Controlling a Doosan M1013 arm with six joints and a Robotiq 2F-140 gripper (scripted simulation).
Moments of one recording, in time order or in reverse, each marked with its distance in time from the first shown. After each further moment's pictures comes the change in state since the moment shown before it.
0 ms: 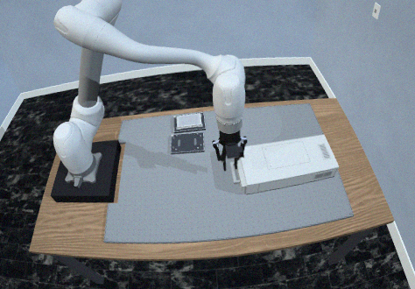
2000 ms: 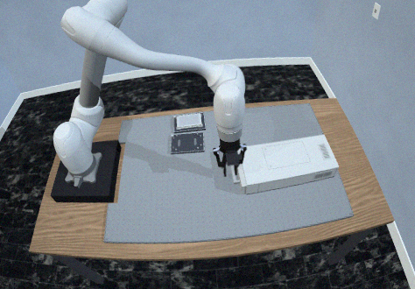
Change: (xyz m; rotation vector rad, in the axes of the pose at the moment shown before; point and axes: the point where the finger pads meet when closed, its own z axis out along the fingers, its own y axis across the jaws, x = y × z) arm 0.000 0.000 0.043 0.000 0.000 0.000
